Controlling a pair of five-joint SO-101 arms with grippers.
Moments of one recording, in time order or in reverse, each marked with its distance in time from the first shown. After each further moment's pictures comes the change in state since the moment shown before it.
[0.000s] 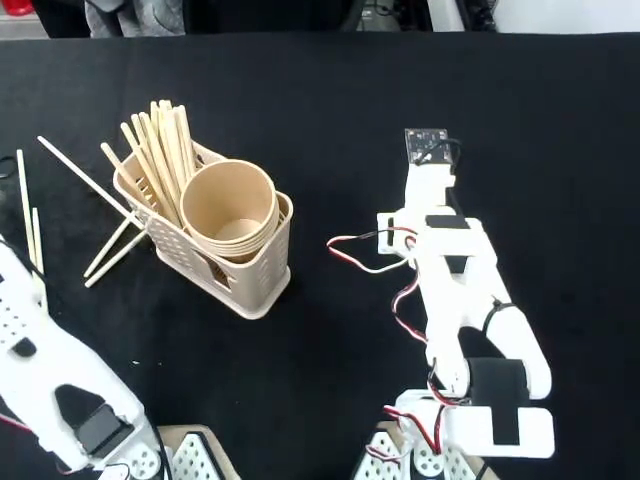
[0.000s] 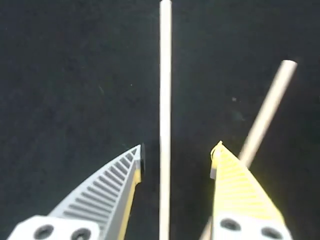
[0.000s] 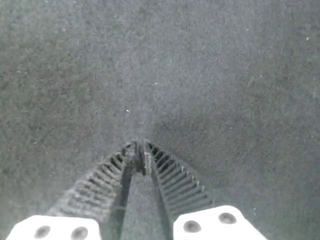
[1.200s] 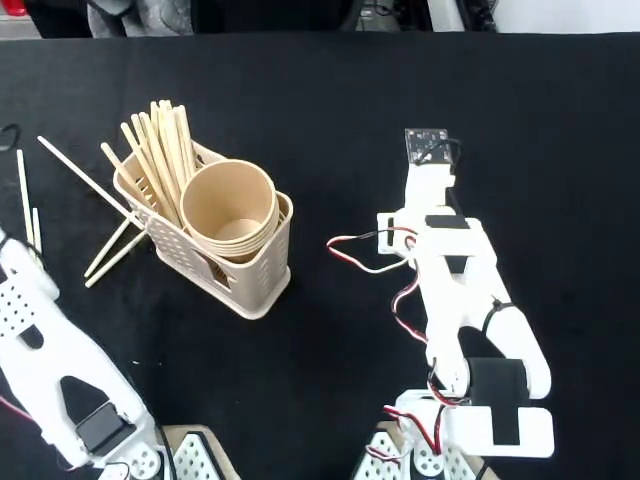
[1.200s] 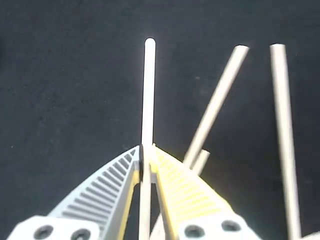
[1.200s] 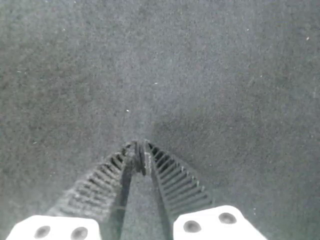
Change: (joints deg) left arm 3.1 11.2 -44.0 33.5 0.0; right arm 0.0 0.0 0.0 0.0 0.0
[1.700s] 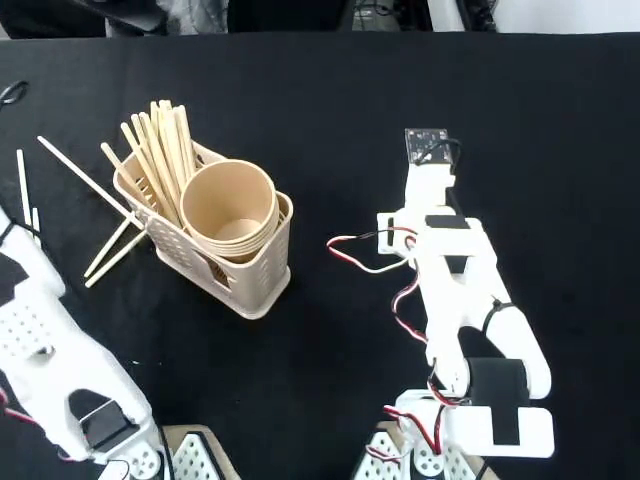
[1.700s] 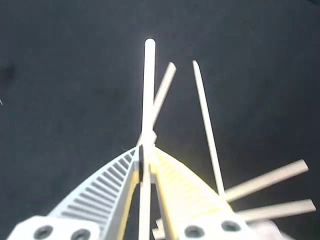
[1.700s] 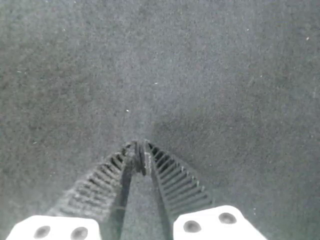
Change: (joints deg) left arm 6.6 -28.2 20.0 1.3 4.7; right arm 0.0 0.0 0.0 0.0 0.0
